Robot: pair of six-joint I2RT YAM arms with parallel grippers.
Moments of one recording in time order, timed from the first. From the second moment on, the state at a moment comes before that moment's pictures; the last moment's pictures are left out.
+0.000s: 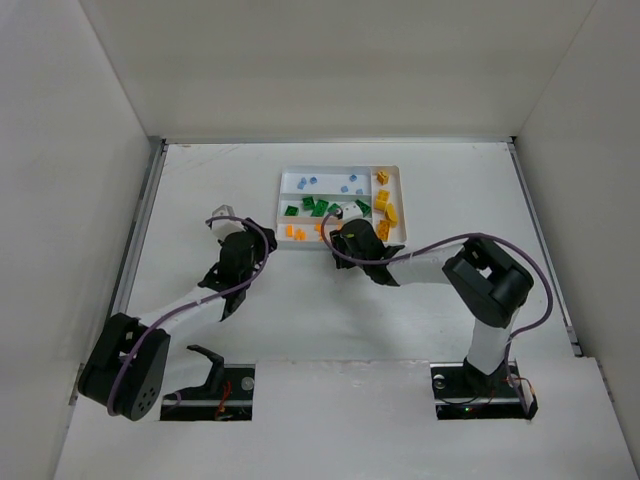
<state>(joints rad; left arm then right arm) -0.43 1.19 0.39 0.43 -0.36 -0.79 0.78 1.83 0.91 0.27 0.24 0.30</state>
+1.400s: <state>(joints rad) -0.41 1.23 0.35 0.49 -0.36 -0.83 0.50 2.29 1.81 -0.08 0.20 0.39</state>
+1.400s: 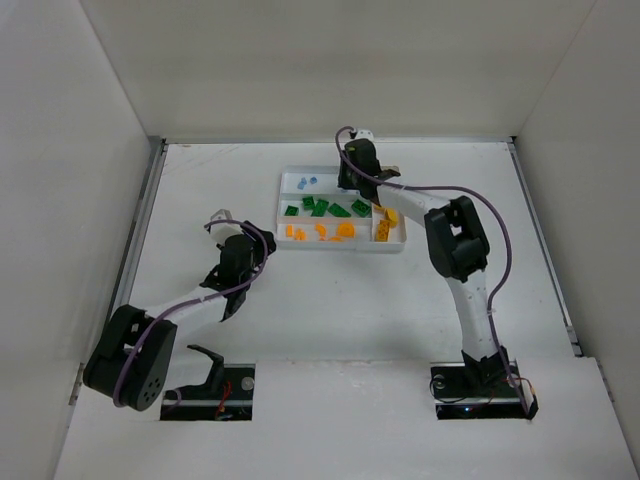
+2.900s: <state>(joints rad) -0.46 1.21 0.44 0.30 -0.43 -0.82 0.22 0.64 0.21 0.06 0.46 0.82</state>
